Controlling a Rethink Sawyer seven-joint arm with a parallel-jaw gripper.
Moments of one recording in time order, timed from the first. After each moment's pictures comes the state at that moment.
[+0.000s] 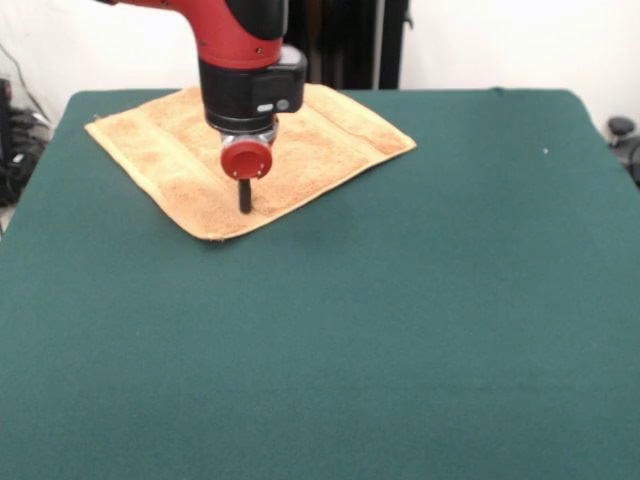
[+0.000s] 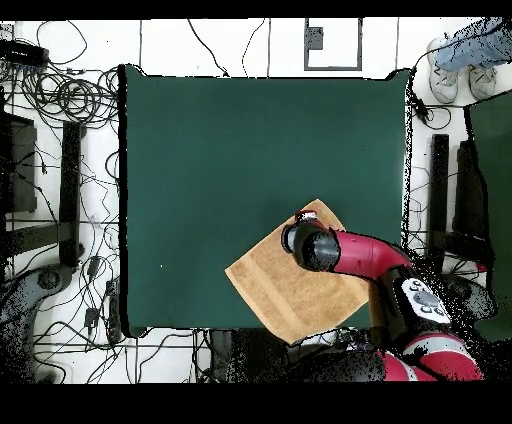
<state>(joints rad) -0.45 -0.45 0.04 1.71 -0.32 0.24 3.03</state>
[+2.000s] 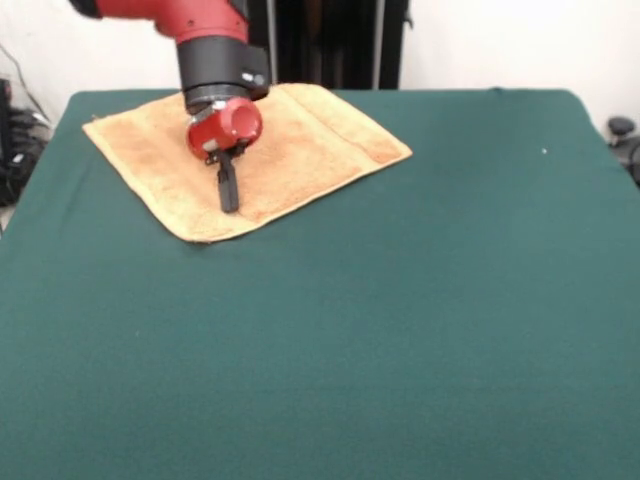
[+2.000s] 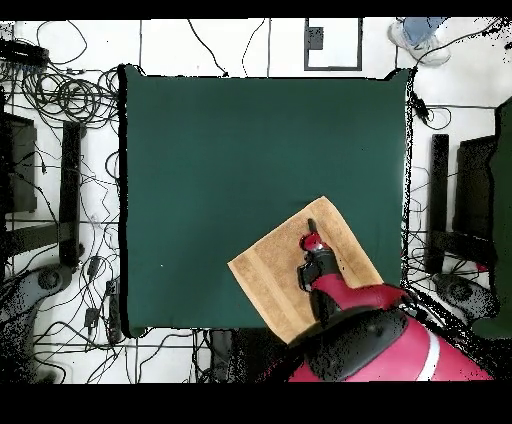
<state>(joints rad) -0.56 -0.19 -0.13 1.70 -0.90 -0.95 3.03</state>
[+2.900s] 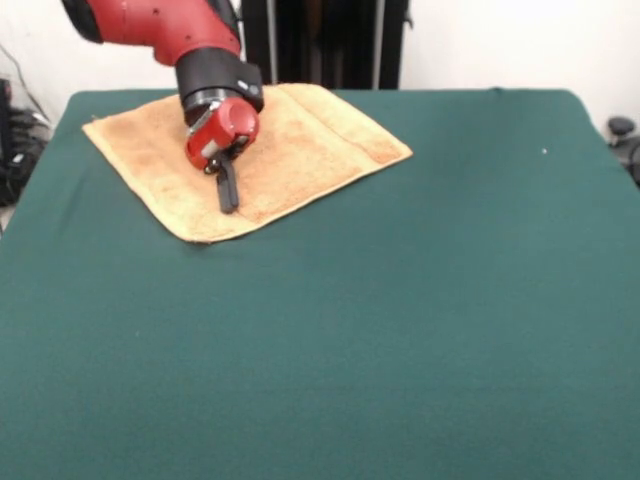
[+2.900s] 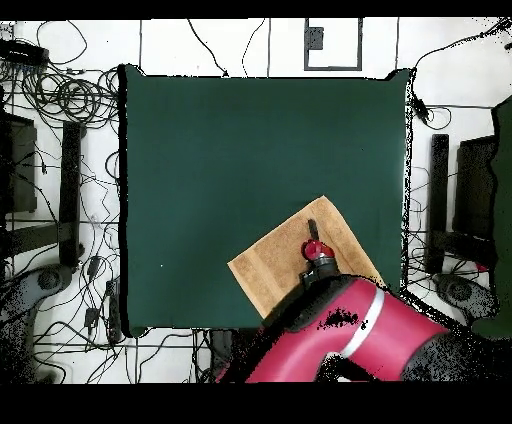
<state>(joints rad) -0.45 -0.05 -0.30 1.63 -0.78 -1.23 3.03</state>
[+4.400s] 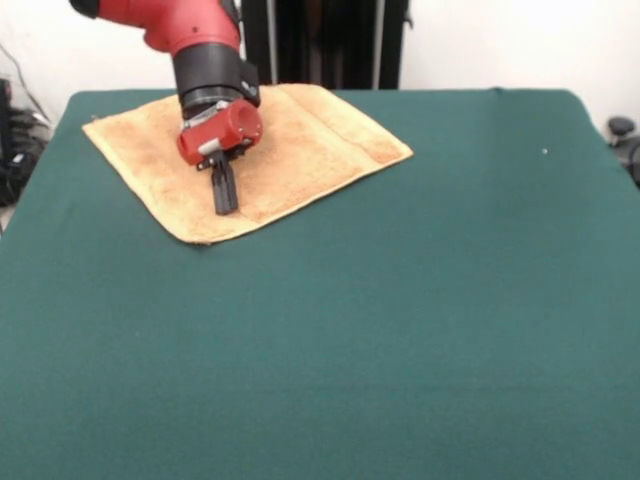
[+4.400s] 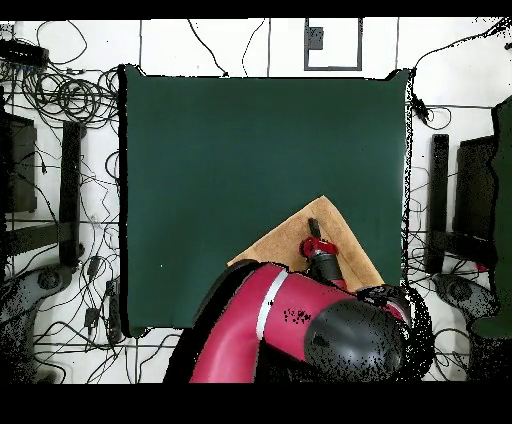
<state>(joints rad) -0.26 0.02 -0.52 1.57 -0.68 -1.25 3.03</state>
